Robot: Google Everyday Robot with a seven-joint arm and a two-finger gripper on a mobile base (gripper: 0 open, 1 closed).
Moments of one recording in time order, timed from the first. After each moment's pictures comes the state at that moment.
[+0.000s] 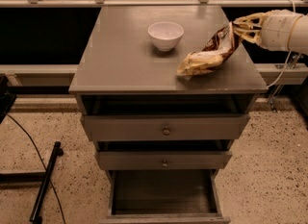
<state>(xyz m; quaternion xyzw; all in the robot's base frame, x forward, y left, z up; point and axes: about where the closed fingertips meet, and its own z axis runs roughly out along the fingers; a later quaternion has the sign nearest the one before) 0.697 -0.249 0.965 -0.64 0.44 -0.18 0.61</state>
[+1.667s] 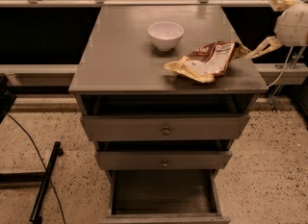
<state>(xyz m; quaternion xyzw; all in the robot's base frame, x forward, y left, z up) 0.682 -0.268 0.980 -0.67 0.42 -0.19 0.59</state>
